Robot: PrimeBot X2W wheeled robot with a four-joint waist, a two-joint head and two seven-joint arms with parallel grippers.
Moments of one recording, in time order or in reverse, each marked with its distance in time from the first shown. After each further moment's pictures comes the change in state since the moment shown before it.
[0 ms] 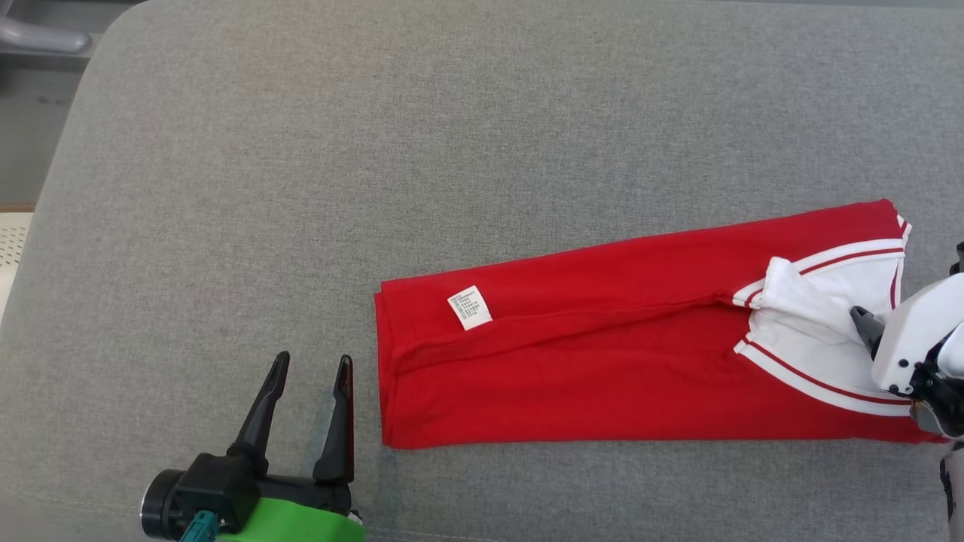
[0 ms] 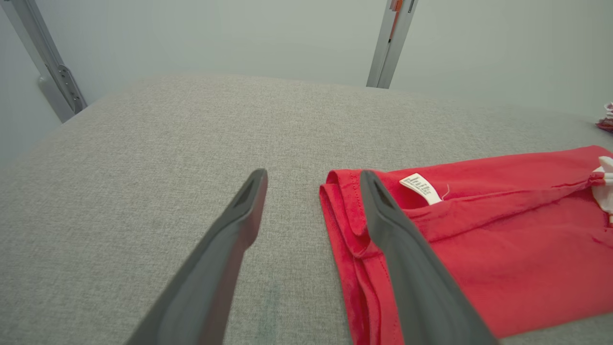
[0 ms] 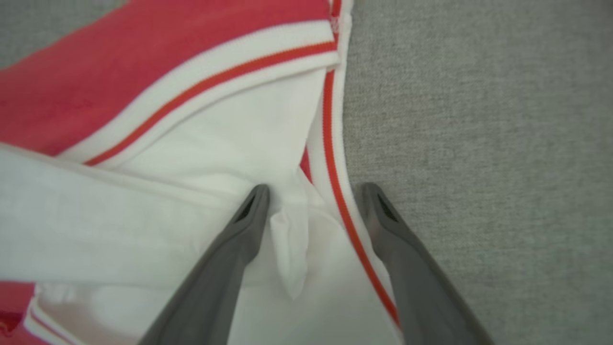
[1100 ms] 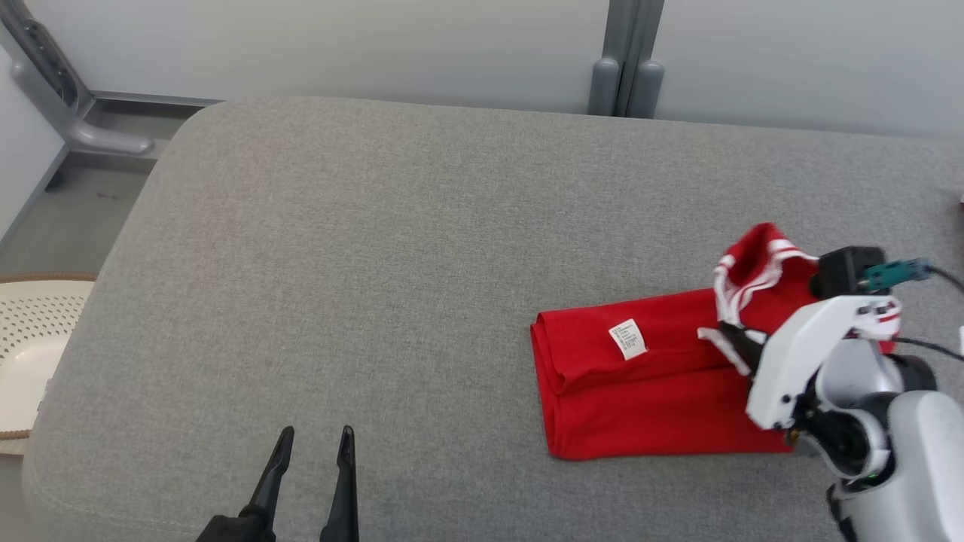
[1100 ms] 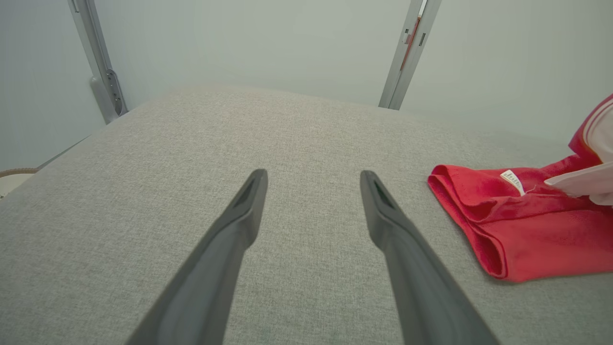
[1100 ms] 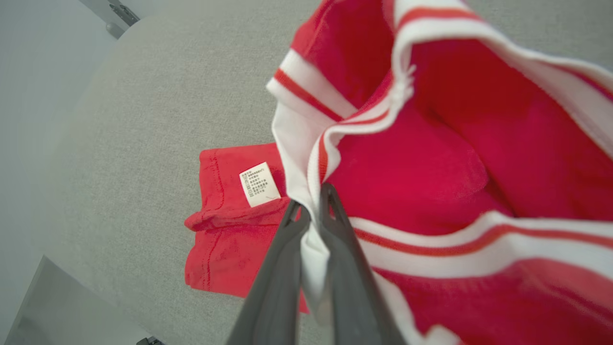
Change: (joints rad) left arm 0.135 -0.050 0.032 0.035 0.024 0.002 0.000; right arm 0.085 0.054 0.227 -0.233 0.222 0.000 0.018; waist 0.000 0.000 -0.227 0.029
